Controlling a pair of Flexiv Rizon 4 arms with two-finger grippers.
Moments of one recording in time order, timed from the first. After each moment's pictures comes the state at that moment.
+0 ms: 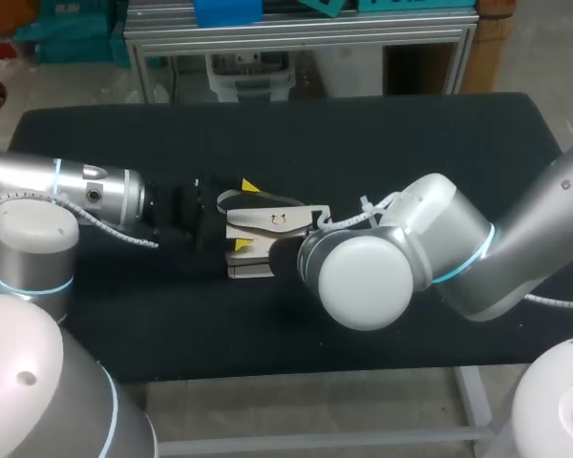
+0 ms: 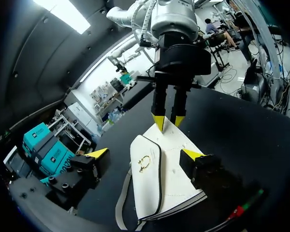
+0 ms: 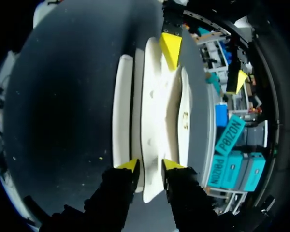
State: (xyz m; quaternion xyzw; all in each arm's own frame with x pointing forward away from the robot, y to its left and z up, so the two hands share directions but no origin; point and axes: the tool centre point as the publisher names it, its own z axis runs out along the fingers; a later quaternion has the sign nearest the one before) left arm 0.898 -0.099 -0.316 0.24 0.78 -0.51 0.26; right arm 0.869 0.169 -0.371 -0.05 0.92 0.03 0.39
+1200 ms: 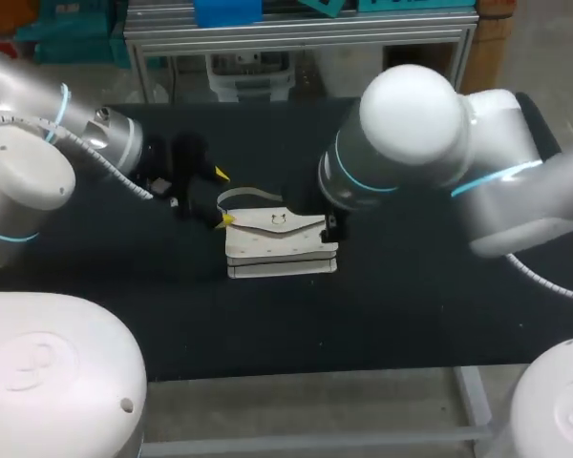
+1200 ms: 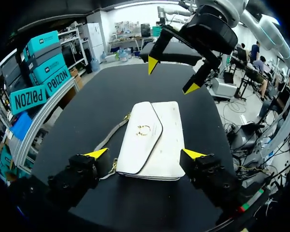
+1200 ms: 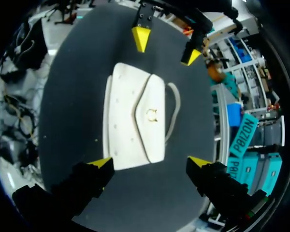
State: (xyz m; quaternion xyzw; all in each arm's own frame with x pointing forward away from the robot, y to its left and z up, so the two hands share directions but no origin) left arm 0.901 -0.052 -0.291 -0.07 0.92 -0.37 0.08; right arm 0.885 0.153 -0.288 -0.04 0.96 0.06 0.27
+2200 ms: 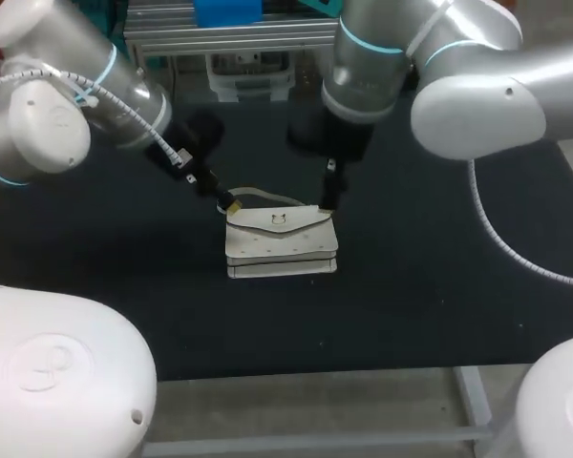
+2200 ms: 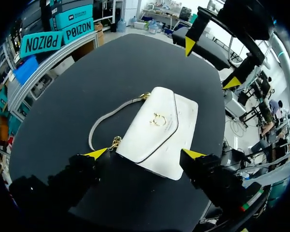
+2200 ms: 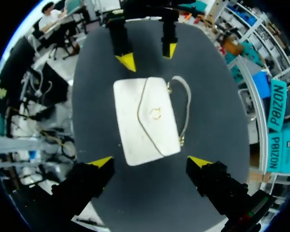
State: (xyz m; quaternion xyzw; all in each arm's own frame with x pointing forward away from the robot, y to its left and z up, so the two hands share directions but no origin) left arm 0.915 -0.049 -0.293 -0.27 0.93 -0.27 0.00; right arm 0.894 0.145 -0.263 0.09 0.99 0.08 0.05
